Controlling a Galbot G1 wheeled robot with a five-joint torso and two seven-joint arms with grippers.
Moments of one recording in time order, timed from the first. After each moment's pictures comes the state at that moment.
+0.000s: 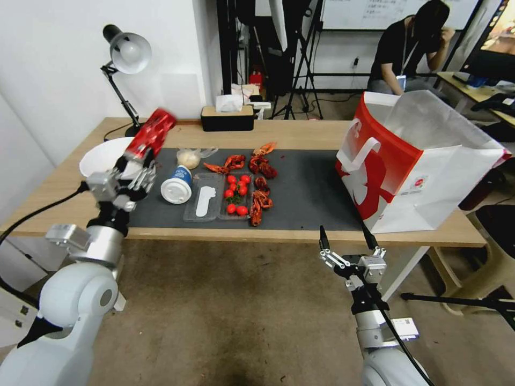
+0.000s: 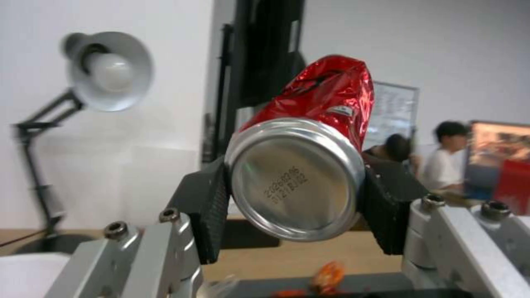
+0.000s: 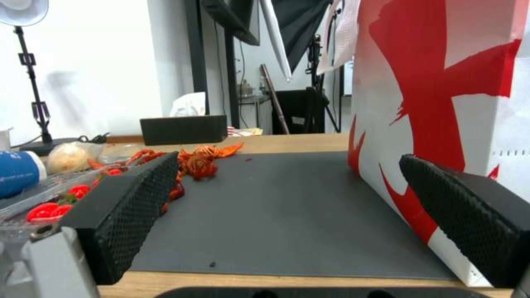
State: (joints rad) left arm 1.25 -1.05 -0.59 -2.20 -0.74 0.07 -0.02; right arm -1.65 1.24 0.35 2.11 0.18 0.30 0.21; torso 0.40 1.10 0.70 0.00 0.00
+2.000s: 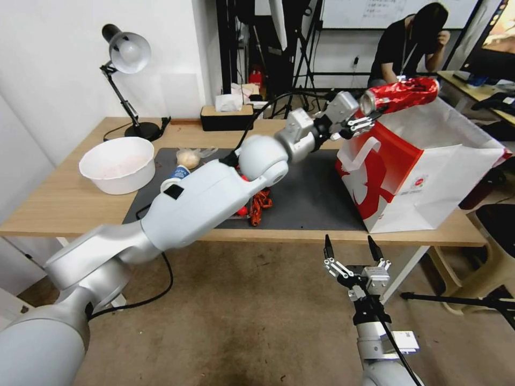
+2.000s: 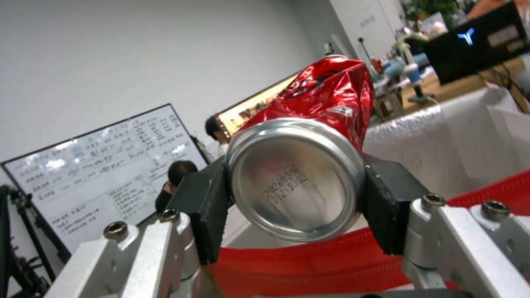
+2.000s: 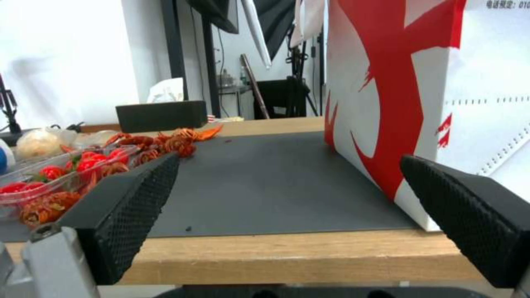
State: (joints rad) left arm 0.05 -1.31 0.52 -1.50 -0.57 0.04 0.10; right arm -1.69 1.31 0.37 2.08 0.14 0.34 0.22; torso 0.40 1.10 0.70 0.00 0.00
